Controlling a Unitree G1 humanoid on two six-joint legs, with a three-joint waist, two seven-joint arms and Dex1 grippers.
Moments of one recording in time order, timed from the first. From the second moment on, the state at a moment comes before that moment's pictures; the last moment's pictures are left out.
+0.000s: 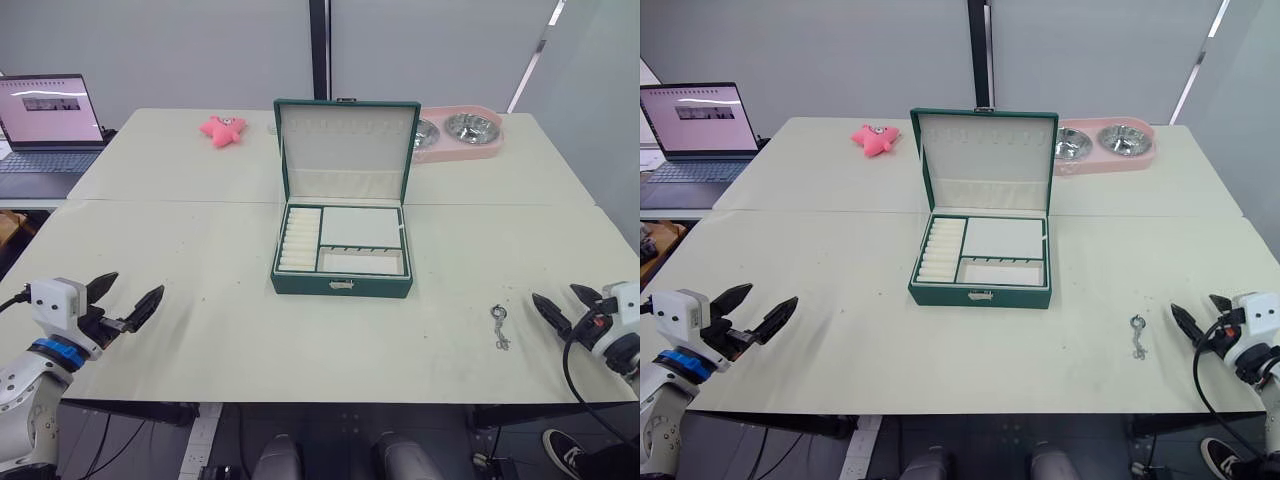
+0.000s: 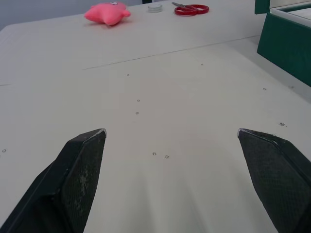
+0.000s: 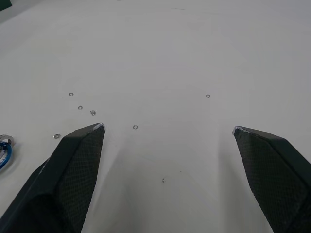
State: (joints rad) left arm 0.07 0.69 0.51 0.15 -0.51 0.02 -0.82; right arm -0.01 -0.67 -0.47 0.29 0.41 0.10 0.77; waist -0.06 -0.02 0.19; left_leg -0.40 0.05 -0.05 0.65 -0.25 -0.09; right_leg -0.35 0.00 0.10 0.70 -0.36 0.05
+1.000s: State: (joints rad) left arm 0.12 0.66 0.12 -0.20 -0.51 -0.01 -1.22; right arm 0.32 -0.48 -0.35 -0.23 0.40 0.21 0.65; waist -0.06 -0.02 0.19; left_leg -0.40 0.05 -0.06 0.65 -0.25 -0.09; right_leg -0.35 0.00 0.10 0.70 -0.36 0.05
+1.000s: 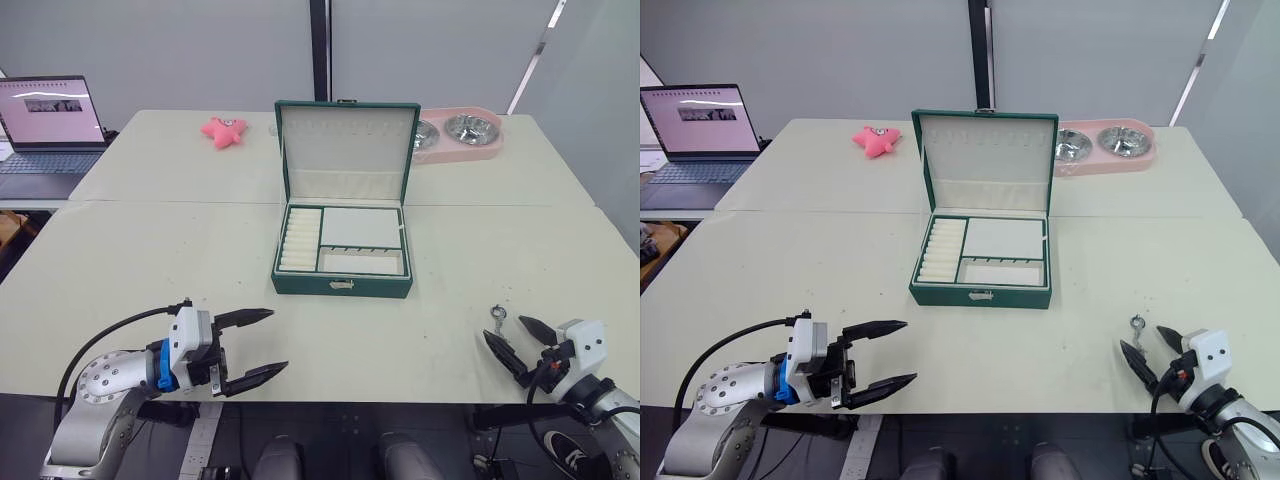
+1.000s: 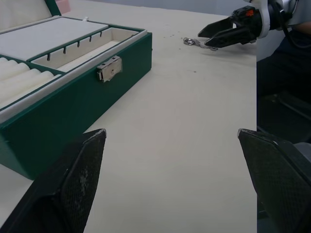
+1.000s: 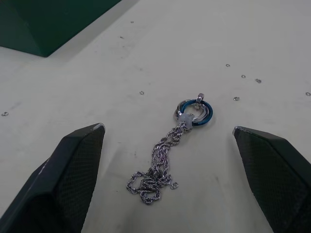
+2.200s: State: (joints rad) left arm 0.12 0.61 0.10 -0.05 -0.48 -0.16 -1.26; right arm 0.29 -0.50 -0.26 -0.16 0.30 0.16 0.61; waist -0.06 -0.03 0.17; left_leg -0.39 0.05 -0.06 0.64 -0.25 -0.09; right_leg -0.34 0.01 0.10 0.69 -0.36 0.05
